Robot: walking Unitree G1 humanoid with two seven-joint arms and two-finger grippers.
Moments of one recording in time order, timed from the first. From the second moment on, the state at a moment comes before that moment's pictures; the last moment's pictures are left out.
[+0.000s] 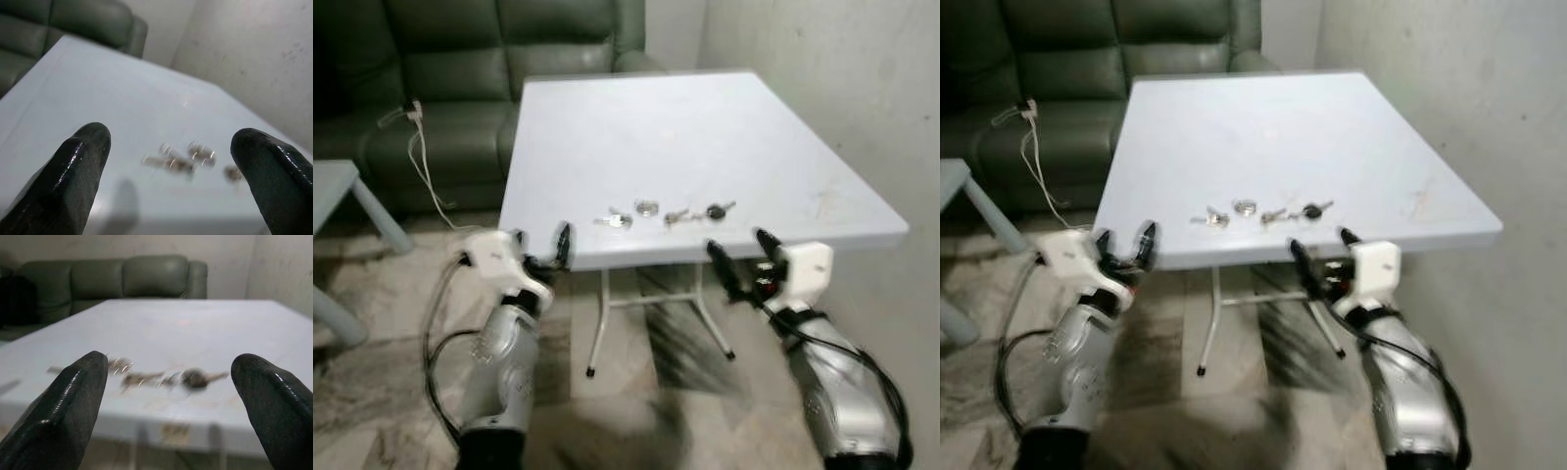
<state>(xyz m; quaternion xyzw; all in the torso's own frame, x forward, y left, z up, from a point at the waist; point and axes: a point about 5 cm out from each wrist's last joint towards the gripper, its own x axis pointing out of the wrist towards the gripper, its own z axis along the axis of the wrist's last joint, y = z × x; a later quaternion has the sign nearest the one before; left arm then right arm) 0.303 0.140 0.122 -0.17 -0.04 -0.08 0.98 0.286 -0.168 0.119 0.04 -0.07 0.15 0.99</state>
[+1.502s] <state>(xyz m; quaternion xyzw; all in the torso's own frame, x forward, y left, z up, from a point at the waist) 0.269 0.107 0.087 -0.13 0.04 -0.15 0.98 0.312 -0.185 0.124 -0.05 -0.03 0.28 0.96</state>
